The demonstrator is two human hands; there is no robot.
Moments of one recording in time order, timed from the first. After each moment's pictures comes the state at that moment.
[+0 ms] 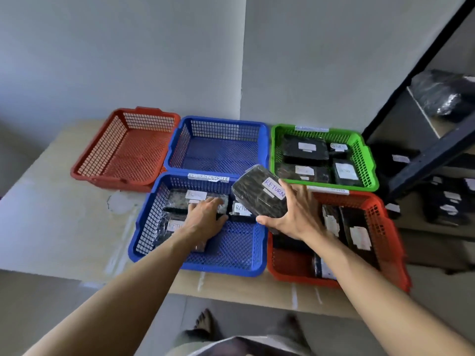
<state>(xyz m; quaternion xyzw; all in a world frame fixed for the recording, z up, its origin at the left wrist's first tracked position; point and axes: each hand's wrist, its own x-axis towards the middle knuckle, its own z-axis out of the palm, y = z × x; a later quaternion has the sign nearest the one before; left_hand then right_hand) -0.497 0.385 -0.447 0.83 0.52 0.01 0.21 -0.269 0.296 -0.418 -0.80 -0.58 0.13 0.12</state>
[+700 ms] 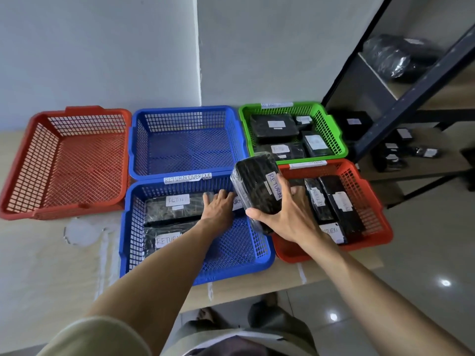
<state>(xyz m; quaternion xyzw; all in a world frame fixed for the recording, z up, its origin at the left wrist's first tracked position) -0.450 0.422 -0.513 0.91 0.36 -0.07 0.21 -0.330 0.281 -0.406 -0.88 -0.42 0.17 0.15</state>
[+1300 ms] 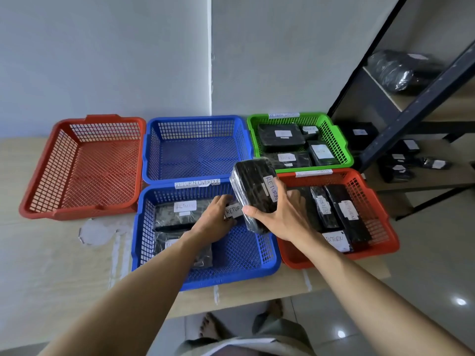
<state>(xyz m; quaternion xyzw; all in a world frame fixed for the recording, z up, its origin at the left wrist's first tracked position) -0.493 0.425 -0.479 0.85 0.35 0.07 0.39 -0.347 0.301 -0.398 -0.88 -0.40 0.20 0.16</state>
